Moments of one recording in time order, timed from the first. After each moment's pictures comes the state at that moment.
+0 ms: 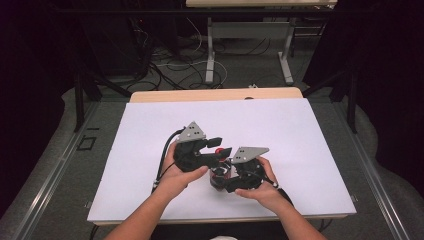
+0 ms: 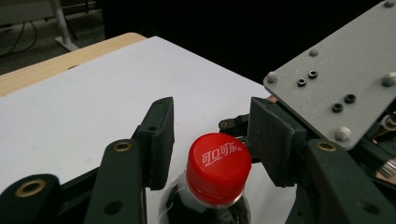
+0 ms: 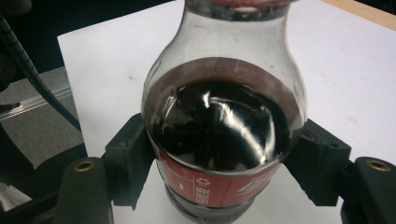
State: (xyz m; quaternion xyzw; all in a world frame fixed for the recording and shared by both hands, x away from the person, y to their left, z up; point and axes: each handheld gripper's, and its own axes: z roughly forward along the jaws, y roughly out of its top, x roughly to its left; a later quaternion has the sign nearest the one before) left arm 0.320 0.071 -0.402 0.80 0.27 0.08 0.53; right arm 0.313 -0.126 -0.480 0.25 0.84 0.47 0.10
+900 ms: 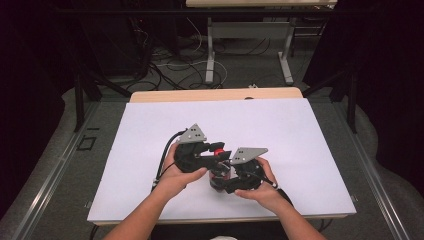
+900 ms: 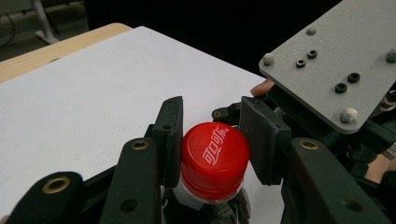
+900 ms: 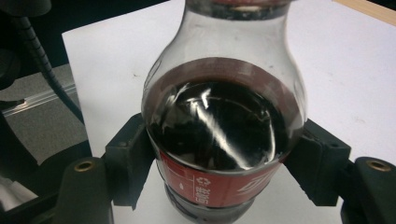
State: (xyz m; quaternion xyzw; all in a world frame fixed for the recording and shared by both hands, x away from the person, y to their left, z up) left arm 0.323 0.068 -0.413 0.81 0.26 0.07 0.52; right arm 0.312 -0.125 -0.481 0.25 0.84 0.46 0.10
